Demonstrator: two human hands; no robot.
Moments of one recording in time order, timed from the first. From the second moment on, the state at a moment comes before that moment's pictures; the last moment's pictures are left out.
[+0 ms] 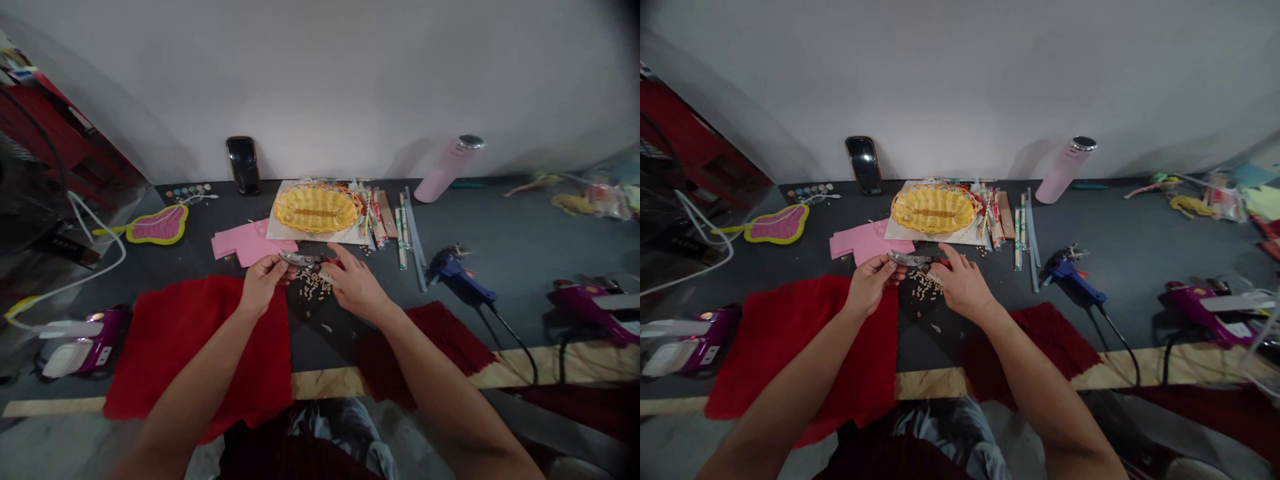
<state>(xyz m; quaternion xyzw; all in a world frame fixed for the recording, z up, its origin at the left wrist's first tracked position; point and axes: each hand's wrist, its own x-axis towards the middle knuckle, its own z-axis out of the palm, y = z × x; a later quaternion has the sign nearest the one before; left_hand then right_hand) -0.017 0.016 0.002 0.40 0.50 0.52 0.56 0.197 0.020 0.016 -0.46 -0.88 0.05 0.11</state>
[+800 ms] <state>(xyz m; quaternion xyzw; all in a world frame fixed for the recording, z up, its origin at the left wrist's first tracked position) -0.016 0.012 0.003 0.44 0.50 0.52 0.53 0.188 0.020 0.016 -0.53 -0.84 0.06 0.07</state>
